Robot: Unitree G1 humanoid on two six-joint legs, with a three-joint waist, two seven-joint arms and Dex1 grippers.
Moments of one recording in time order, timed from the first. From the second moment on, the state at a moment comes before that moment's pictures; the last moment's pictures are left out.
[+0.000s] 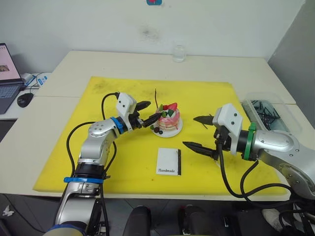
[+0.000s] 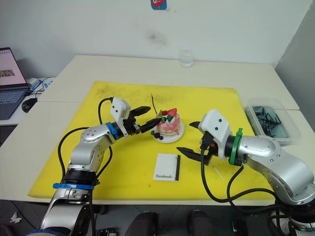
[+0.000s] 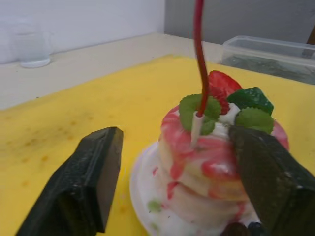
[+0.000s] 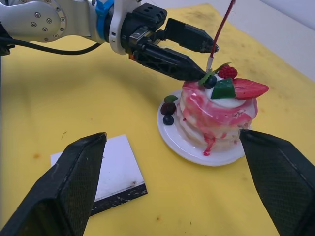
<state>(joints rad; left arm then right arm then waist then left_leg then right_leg) -0.56 0.40 0.03 0.25 -0.31 0.20 -0.84 -0.39 -0.76 0.07 -0.70 0.64 0.87 0.57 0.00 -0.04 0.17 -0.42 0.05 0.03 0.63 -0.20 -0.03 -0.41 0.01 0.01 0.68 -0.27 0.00</state>
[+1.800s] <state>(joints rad) -0.28 0.74 -0.17 -0.50 -0.51 0.45 -1.18 0.33 -0.61 -0.05 -0.78 0.32 0.72 0.41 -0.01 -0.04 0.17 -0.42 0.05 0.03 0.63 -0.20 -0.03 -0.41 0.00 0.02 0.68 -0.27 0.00</state>
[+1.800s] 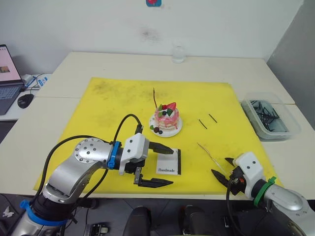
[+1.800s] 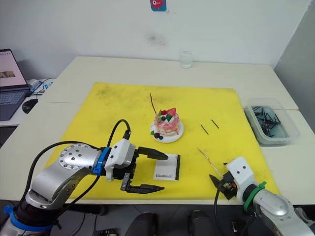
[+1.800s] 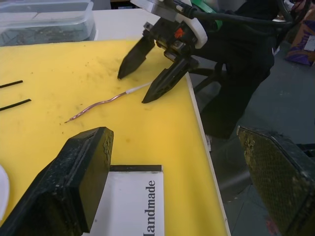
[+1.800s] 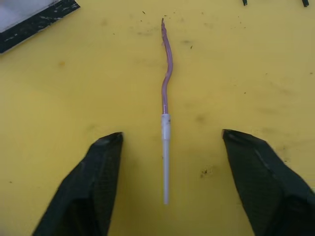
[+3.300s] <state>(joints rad) -0.29 0.74 -0.18 -0.52 -0.54 0.50 -1.17 0.50 -0.92 -0.58 -0.47 0.41 0.60 1.00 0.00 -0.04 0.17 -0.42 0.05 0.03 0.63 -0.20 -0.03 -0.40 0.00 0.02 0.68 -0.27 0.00</state>
